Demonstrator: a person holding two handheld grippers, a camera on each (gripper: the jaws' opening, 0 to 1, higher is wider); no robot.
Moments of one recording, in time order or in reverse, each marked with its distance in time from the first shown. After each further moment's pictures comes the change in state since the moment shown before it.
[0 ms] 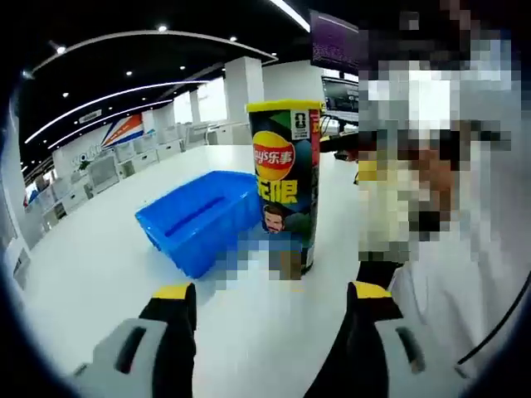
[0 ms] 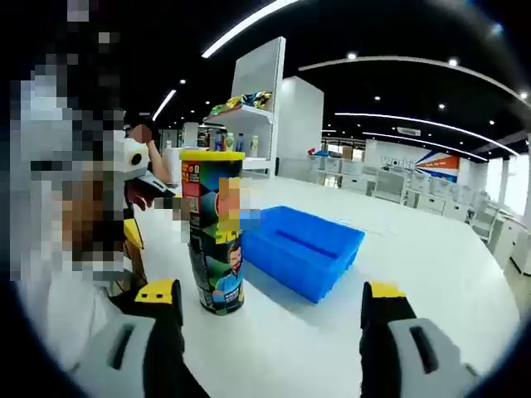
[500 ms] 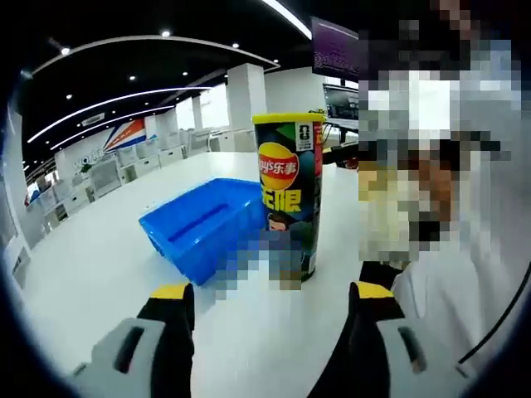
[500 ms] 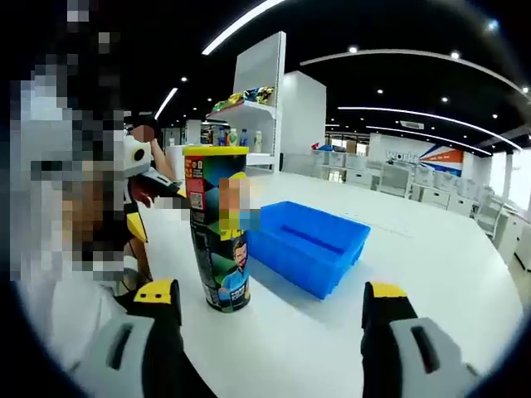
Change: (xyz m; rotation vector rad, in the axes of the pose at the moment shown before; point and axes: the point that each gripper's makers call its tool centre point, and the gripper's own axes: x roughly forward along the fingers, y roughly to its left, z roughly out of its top) left arm -0.004 0.004 0.007 -0.013 -0.042 0.005; right arm 0.000 0.006 0.000 0.009 -0.001 0.036
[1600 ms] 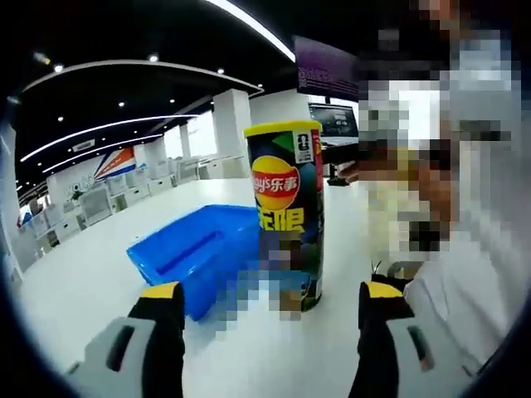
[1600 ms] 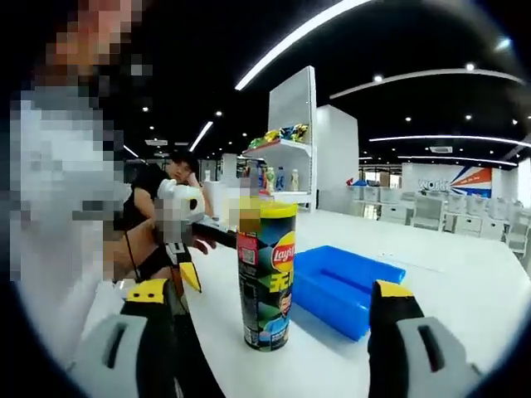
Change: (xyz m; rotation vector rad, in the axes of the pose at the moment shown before) left arm 0.030 0.002 0.016 0.082 -0.147 -0.064; right arm -0.007 0.038 0.051 -0.006 -0.201 0.194
